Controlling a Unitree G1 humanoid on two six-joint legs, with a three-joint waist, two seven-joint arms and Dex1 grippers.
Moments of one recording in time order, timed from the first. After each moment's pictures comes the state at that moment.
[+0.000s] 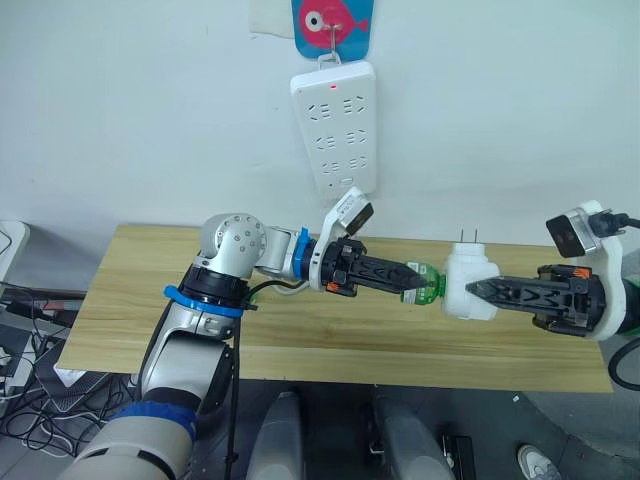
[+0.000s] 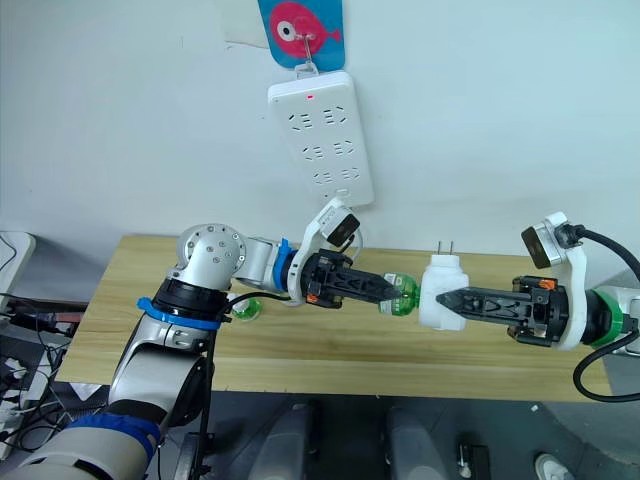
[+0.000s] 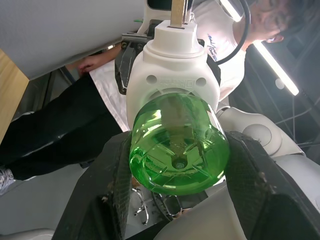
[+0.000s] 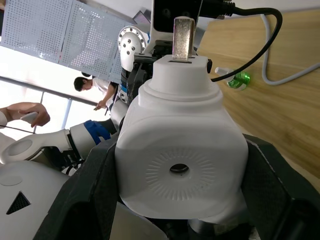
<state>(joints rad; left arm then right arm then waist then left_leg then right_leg) -0.93 0.32 -0.12 0.23 -1.09 1.50 -1.01 -0.17 -1.16 -0.29 -0.21 1.98 1.22 0.48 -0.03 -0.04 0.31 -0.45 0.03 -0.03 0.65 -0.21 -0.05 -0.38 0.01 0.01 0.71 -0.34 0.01</state>
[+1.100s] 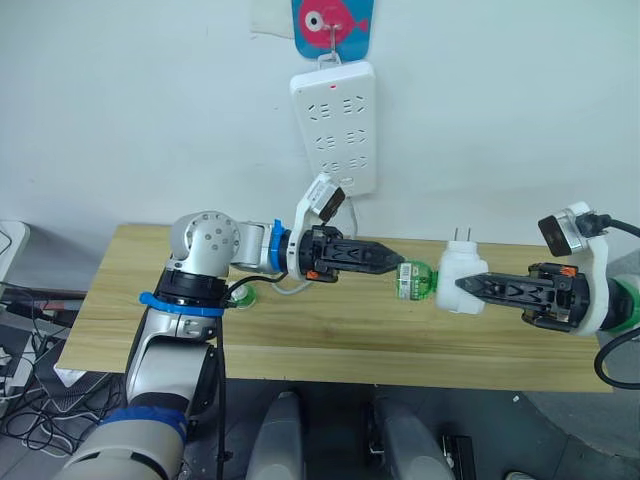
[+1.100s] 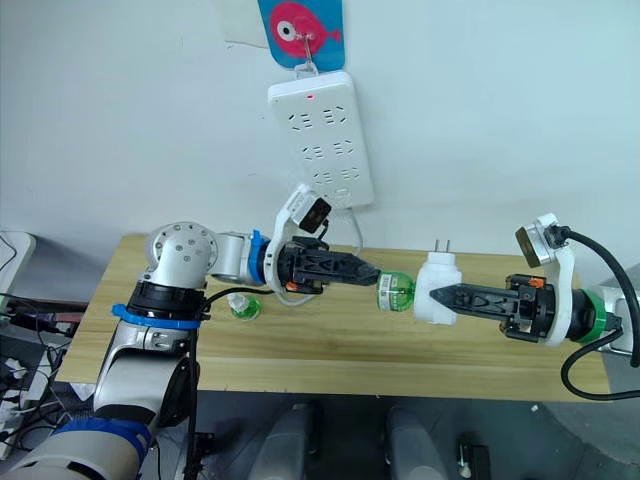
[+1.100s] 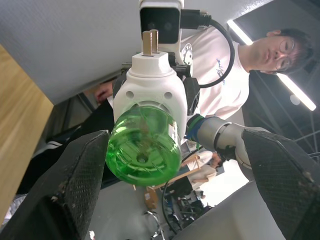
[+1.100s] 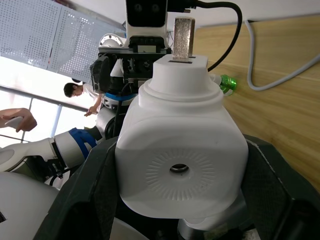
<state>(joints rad) -0.90 0.39 -0.02 0.21 -1.07 1.47 -1.03 -0.22 -1.11 -0.25 -0.20 1.95 1.20 0.41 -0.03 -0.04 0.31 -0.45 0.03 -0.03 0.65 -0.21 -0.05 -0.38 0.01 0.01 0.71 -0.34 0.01</state>
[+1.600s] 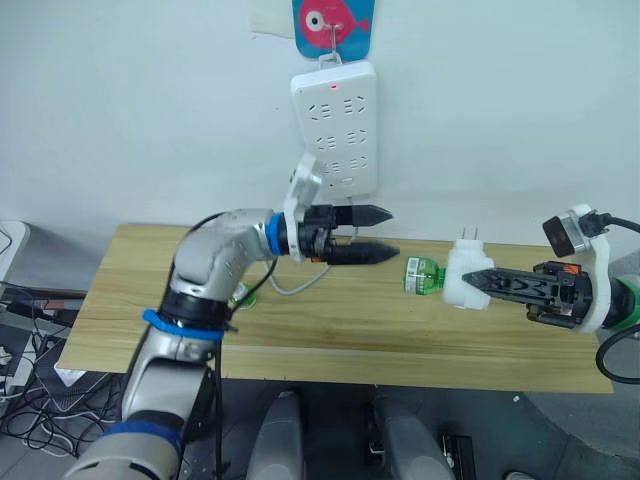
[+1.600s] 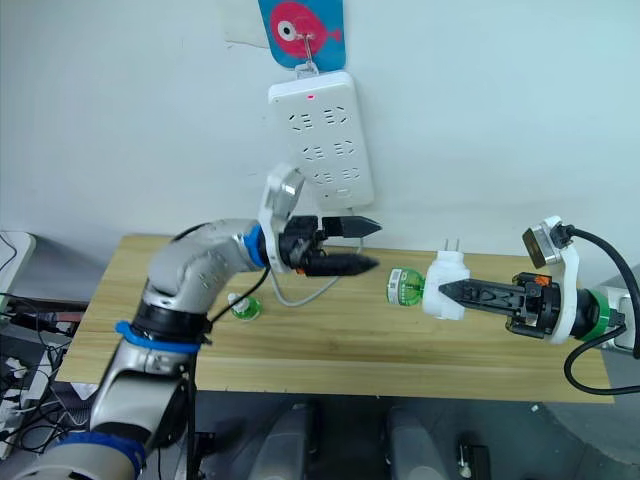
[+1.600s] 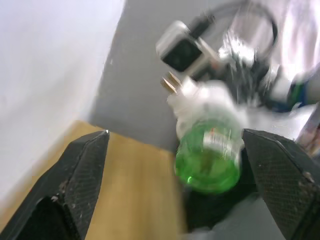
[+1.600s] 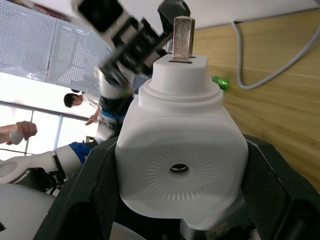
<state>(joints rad) -0.74 0.34 -0.14 0.09 -0.56 0.38 -1.27 -0.24 -1.10 -0.25 -0.13 1.95 1.23 0.41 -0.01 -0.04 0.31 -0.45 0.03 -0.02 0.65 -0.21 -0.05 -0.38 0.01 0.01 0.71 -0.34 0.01</state>
